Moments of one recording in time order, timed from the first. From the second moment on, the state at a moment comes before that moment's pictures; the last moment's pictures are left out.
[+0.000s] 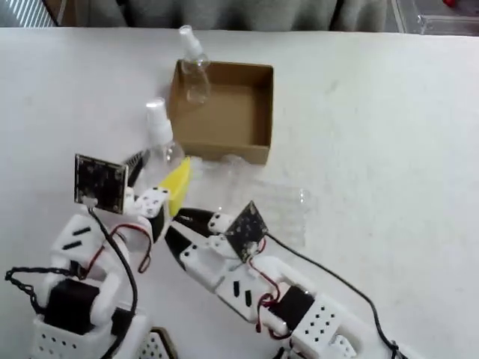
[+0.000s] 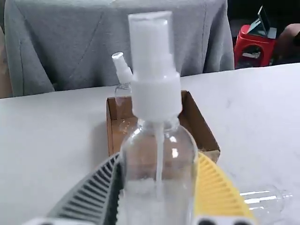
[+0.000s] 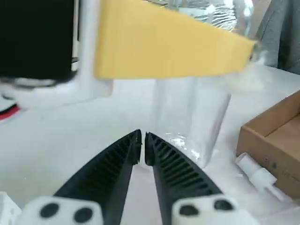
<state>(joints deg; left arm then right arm) 10.6 -81.5 58.3 52.4 3.3 -54.1 -68.2 87.5 -4.4 -5.3</state>
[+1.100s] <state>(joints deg) 10.7 -88.0 60.8 51.0 3.3 -48.5 -68.2 88.0 -3.8 -5.3</state>
